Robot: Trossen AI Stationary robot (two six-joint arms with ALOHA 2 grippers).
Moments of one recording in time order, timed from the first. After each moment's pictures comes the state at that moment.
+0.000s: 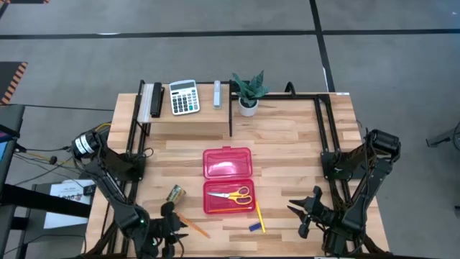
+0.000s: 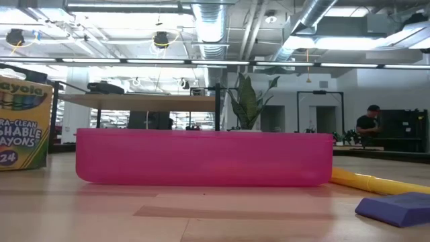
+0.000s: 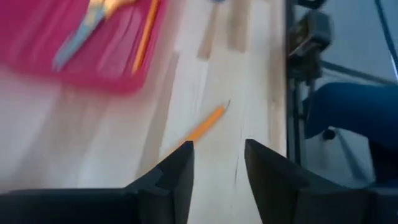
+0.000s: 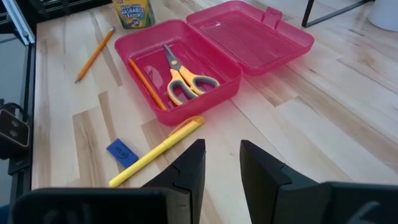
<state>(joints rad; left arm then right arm) -1.04 1.65 0.96 -0.35 -0.64 -1.15 1.15 1.63 0.99 -0.90 1.06 1.67</state>
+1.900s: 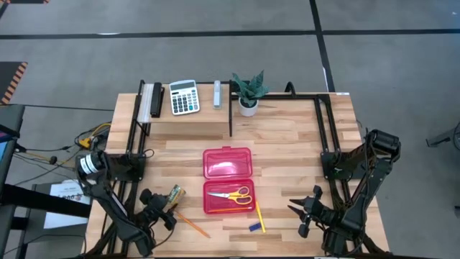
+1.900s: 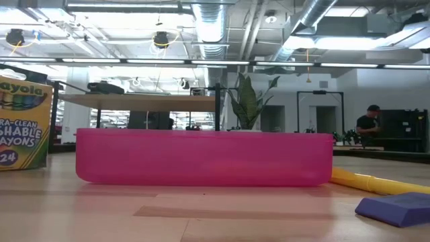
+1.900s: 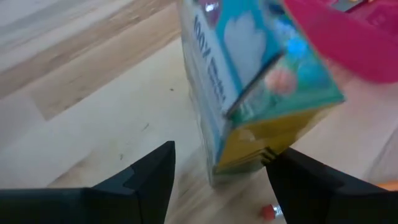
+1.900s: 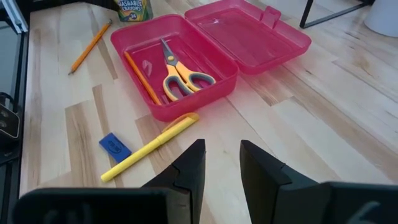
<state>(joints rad) -1.12 1.87 0.96 -1.02 -0.76 -2.12 1.14 1.63 0.99 -0.92 1.05 1.64</state>
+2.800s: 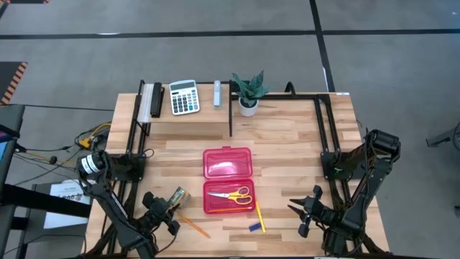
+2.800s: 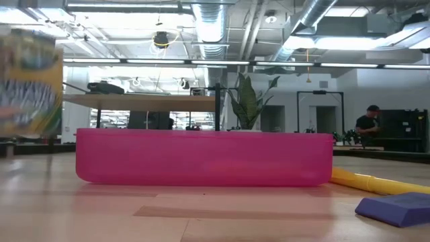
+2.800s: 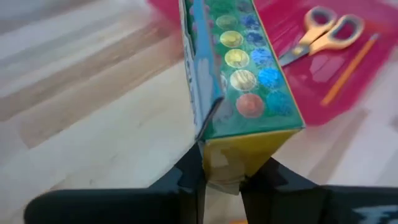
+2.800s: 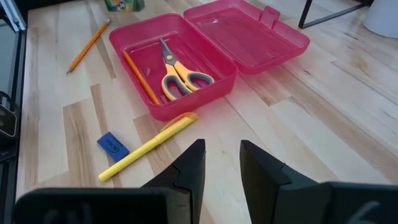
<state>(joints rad) -1.09 1.87 1.14 -1.18 -0.86 -2.13 1.14 1.63 0.99 -0.93 1.05 1.64</state>
